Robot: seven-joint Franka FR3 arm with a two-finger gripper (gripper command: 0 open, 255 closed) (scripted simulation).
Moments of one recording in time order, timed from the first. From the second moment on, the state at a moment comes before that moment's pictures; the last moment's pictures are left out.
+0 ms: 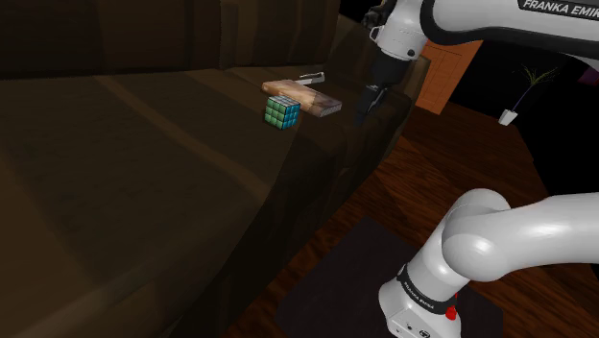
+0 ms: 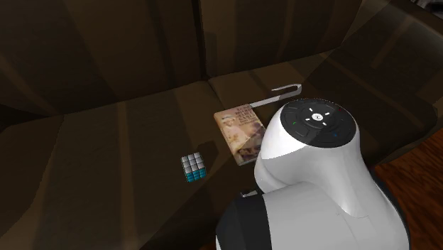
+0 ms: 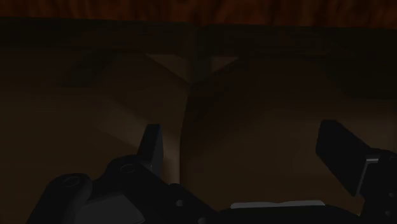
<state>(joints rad) 0.00 -0.81 0.00 -2.42 -0.08 1.71 -0.12</state>
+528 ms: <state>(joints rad) 0.03 -0.65 0.08 -2.31 -0.02 1.77 -0.01</state>
